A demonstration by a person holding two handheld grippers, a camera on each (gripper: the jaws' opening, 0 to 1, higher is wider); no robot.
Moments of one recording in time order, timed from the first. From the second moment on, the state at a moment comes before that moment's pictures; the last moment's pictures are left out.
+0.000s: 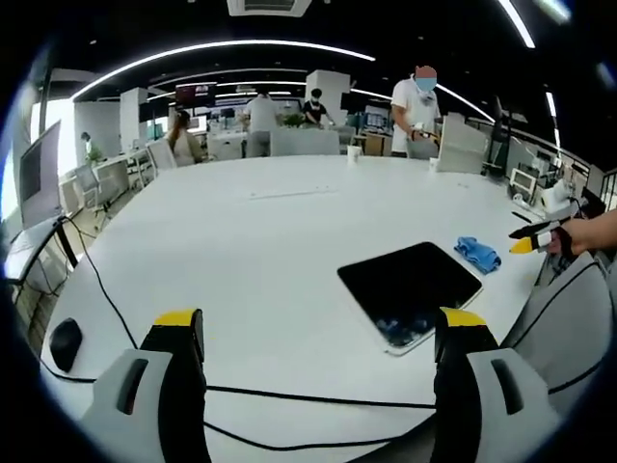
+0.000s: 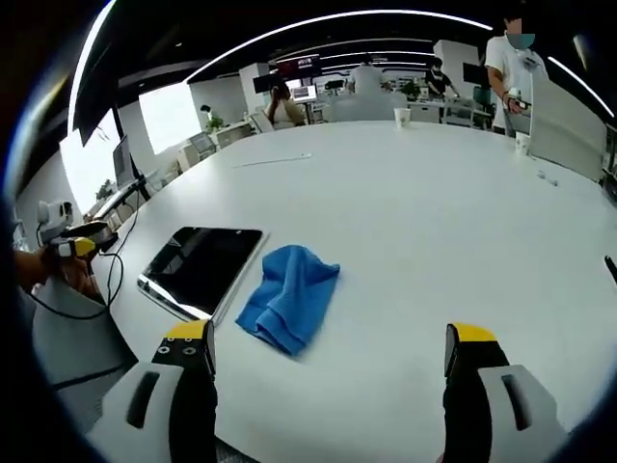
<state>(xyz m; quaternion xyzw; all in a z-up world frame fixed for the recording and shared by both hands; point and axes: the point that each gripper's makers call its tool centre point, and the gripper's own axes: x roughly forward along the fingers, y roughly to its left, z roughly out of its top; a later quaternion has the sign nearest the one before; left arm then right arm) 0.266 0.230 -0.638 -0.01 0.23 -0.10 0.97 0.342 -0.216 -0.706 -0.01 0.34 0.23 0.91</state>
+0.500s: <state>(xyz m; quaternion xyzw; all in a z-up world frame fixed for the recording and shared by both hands) 0.272 0.254 -0.632 -0.01 0.22 -0.09 0.97 0.338 -0.211 -0.708 -0.01 0.35 0.24 0.91</state>
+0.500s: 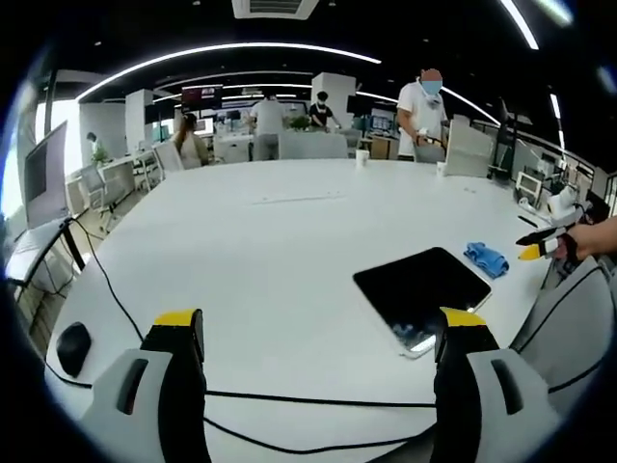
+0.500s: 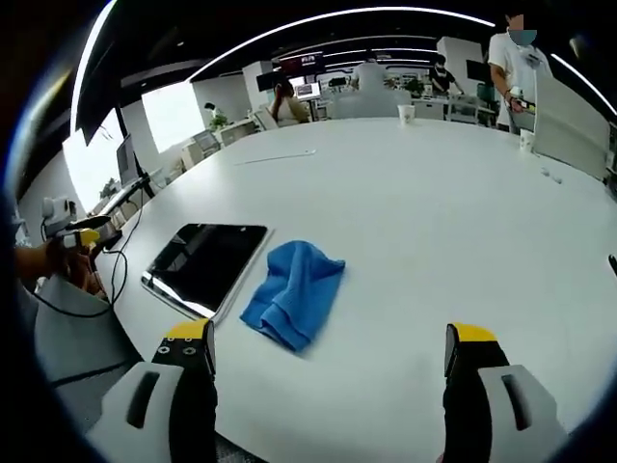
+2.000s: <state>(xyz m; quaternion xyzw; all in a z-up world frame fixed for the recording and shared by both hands) 0.283 0.267 -0.622 0.00 0.22 -0.12 0.97 0.362 -0.191 -0.683 -0.02 0.35 0.21 0.91</state>
